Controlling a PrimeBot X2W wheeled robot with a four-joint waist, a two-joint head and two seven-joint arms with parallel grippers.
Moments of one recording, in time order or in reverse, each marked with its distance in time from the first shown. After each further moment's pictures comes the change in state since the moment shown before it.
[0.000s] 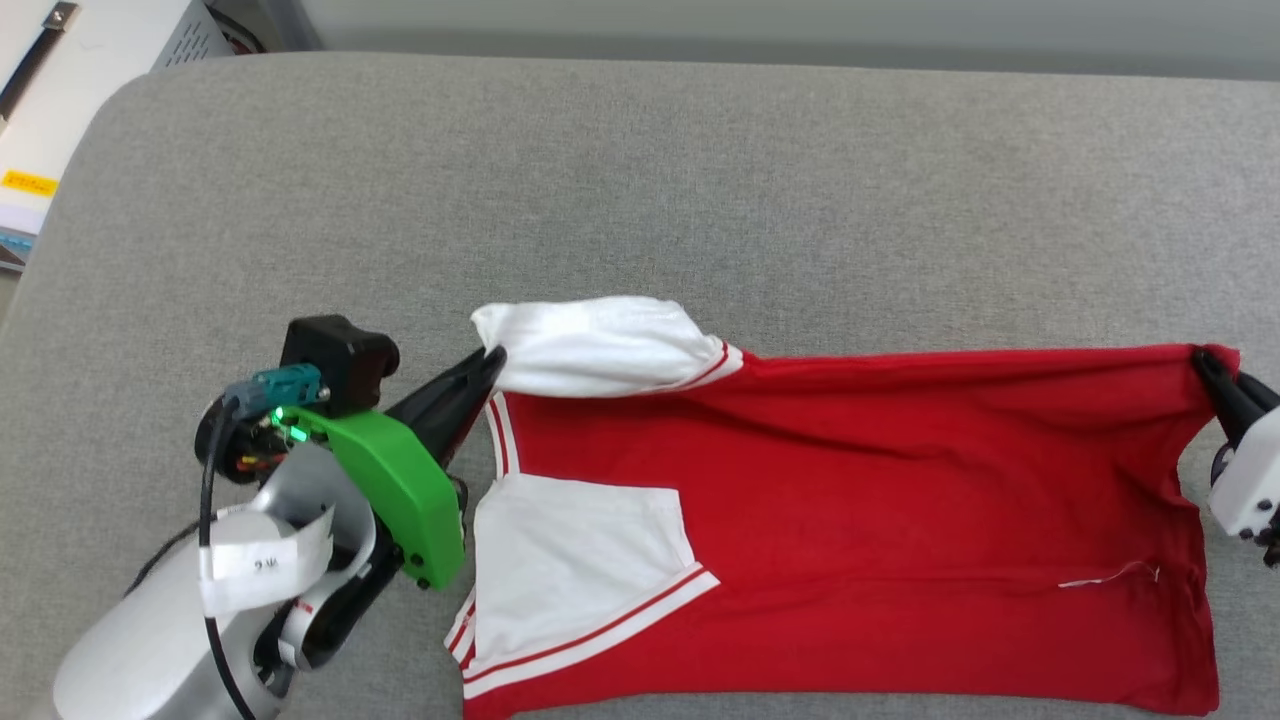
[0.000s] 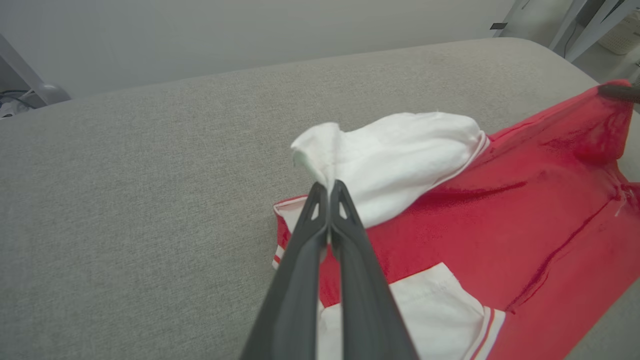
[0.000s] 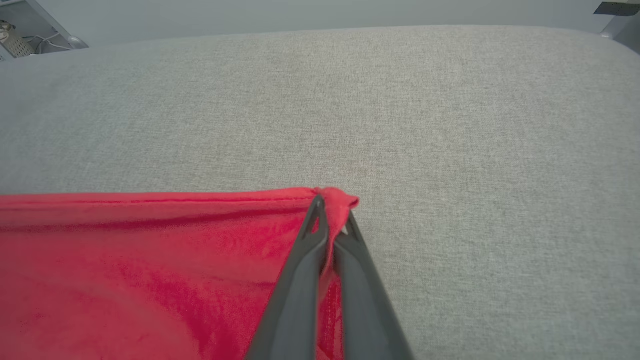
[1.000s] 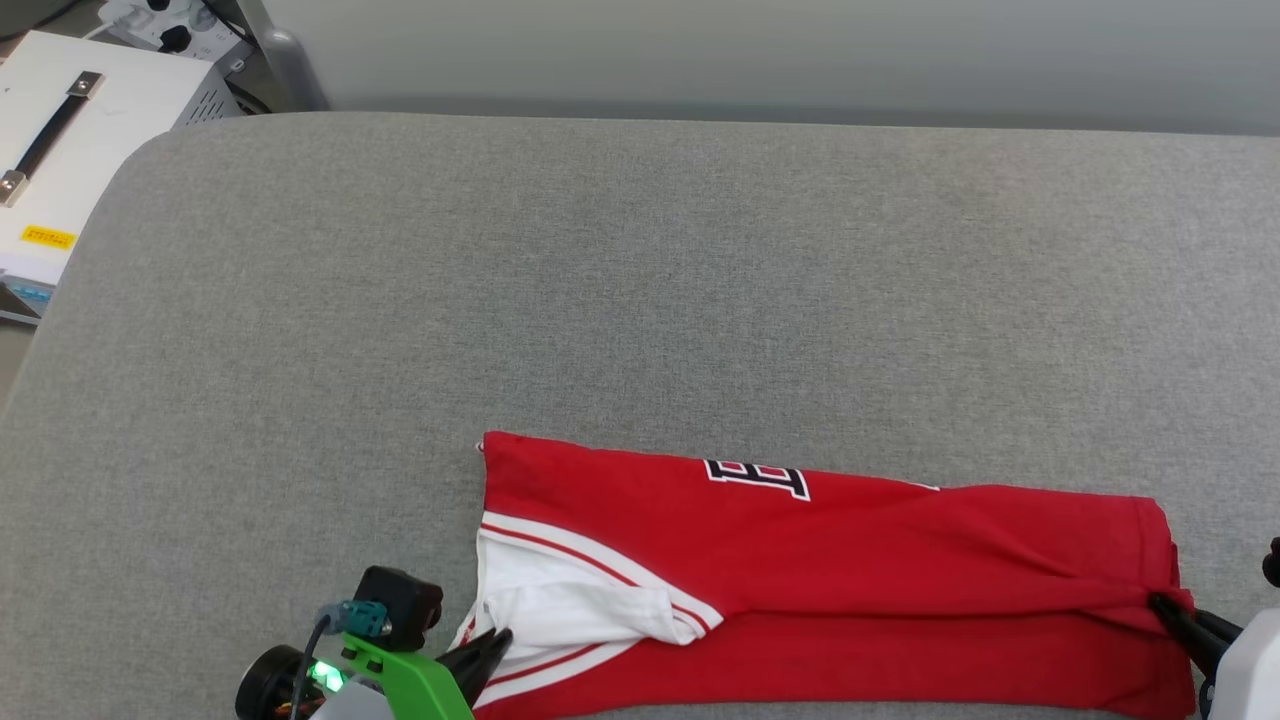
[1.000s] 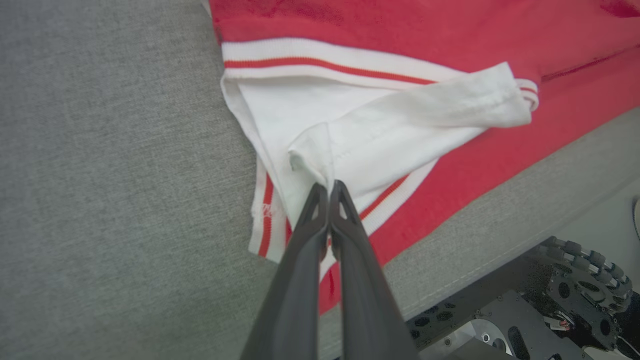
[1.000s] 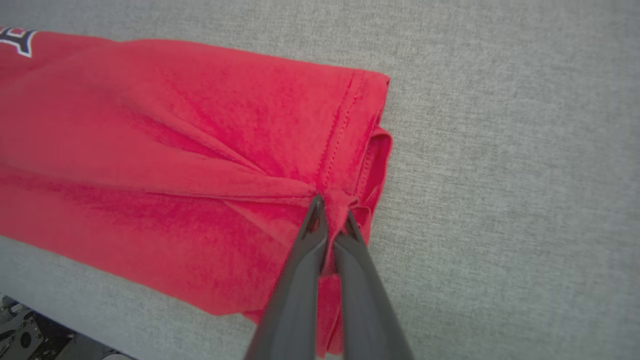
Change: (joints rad) left arm 0.297 0.021 -0.149 0.060 -0.020 0.031 -0.001; right arm 0.358 -0.184 0.198 -0.092 0.179 0.000 -0.030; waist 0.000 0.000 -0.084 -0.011
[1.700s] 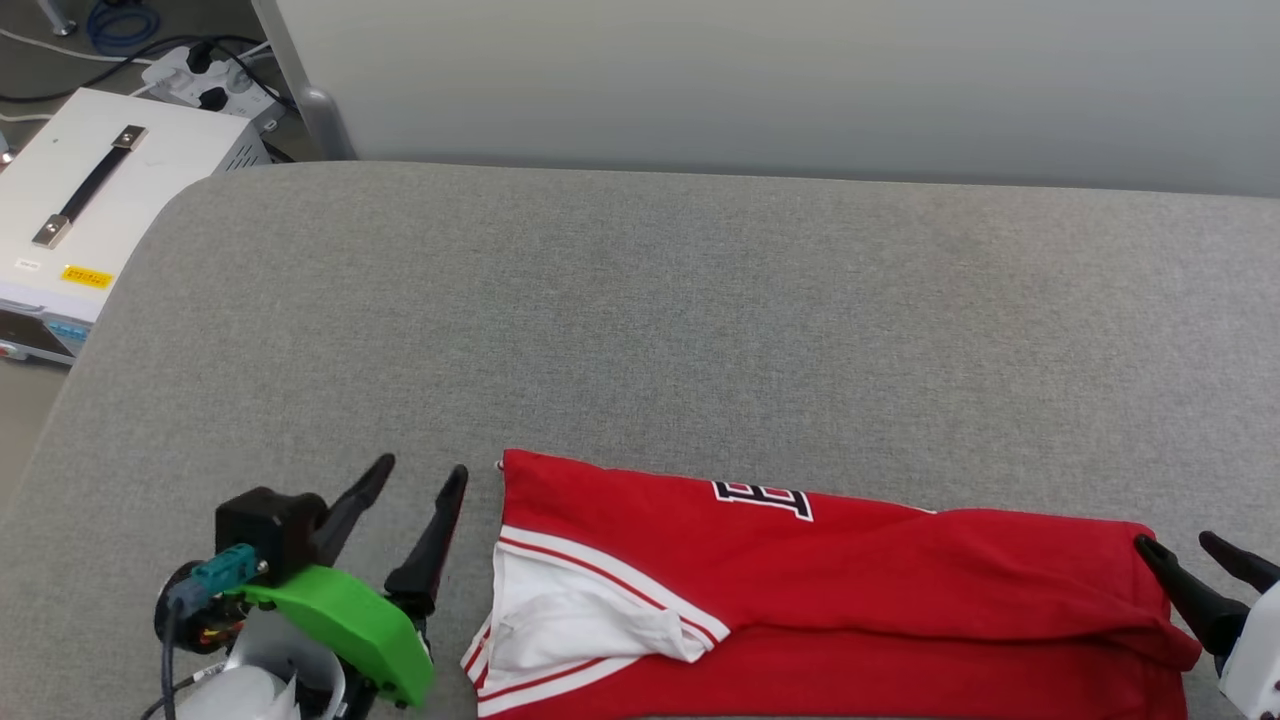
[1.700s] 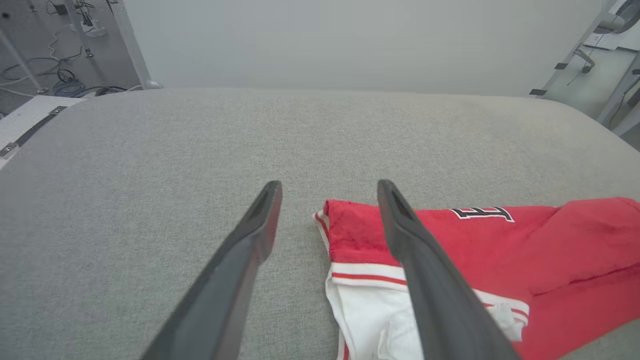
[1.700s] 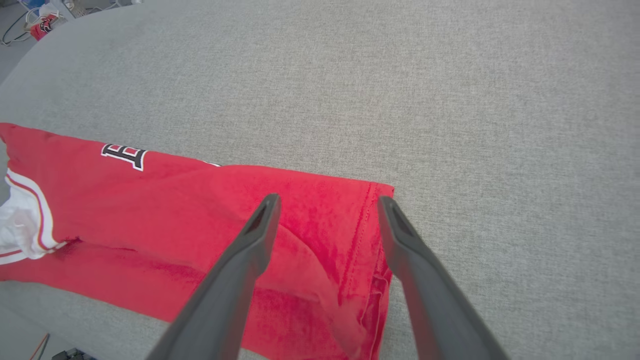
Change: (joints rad) left arm 0.001 -0.001 0.179 -0.081 0.006 0.104 -0.268; right arm 0.002 0.066 -0.139 -0.126 0.041 0.000 0.078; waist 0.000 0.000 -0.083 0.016
